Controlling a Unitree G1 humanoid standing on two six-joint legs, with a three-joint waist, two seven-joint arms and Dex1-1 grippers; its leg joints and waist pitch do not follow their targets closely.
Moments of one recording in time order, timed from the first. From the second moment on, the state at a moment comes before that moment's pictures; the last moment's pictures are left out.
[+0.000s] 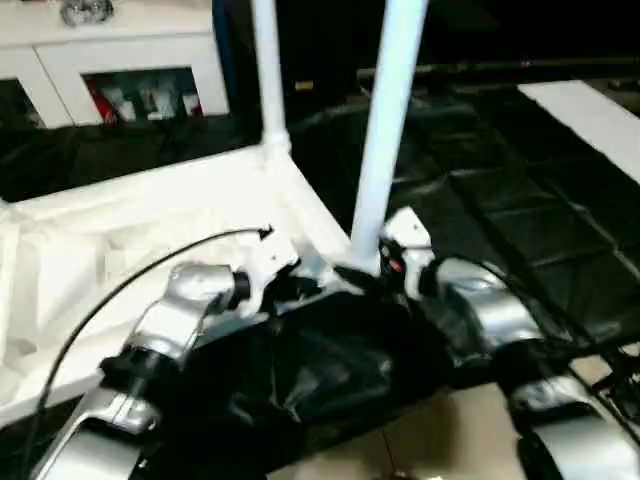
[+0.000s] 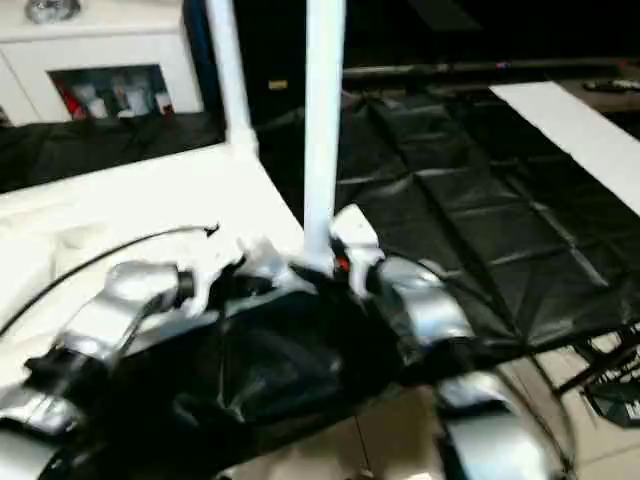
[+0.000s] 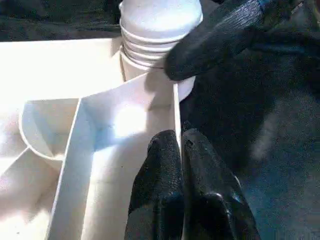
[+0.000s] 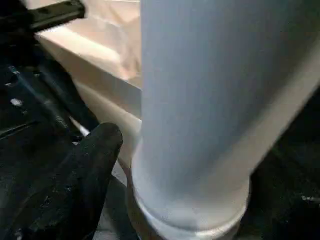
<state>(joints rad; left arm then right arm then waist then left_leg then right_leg) -0.50 0.36 -0.25 0.45 -0.04 0.17 -1.06 -0.58 -0.24 0.15 0.63 0.06 0.08 0.96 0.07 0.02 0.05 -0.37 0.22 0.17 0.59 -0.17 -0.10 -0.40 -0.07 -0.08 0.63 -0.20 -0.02</state>
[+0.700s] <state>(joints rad) -0.50 0.35 -0.25 0.45 -0.03 0.18 -1.05 -0.55 -0.20 0.13 0.60 0.07 0.16 0.89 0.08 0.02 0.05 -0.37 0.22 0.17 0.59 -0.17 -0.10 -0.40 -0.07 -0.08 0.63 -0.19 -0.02</state>
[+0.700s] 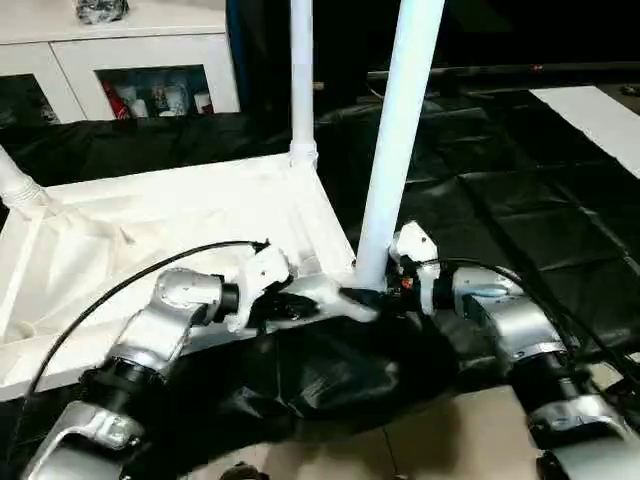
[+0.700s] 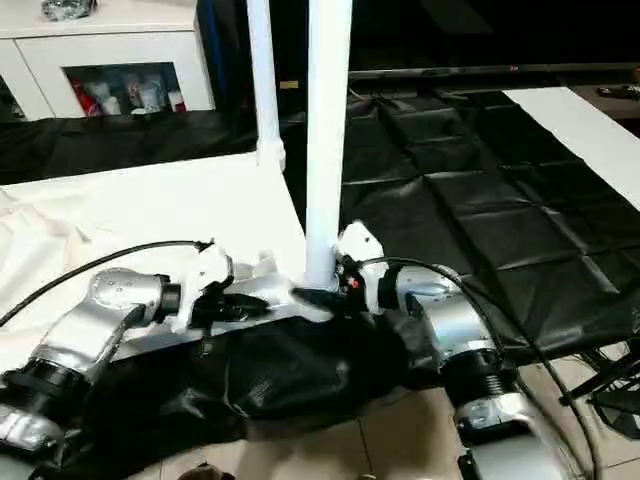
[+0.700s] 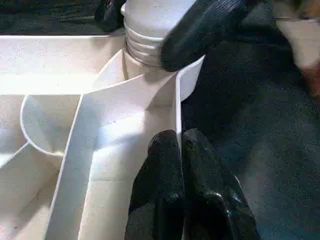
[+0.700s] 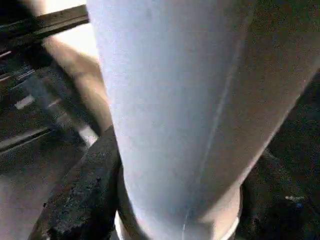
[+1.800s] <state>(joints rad) -0.54 0.31 -0.21 0.52 -0.01 0.19 -0.94 -0.65 -0.15 0.08 0.78 0.06 0.08 0.81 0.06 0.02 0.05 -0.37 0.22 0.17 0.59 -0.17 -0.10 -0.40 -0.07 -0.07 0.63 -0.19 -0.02</state>
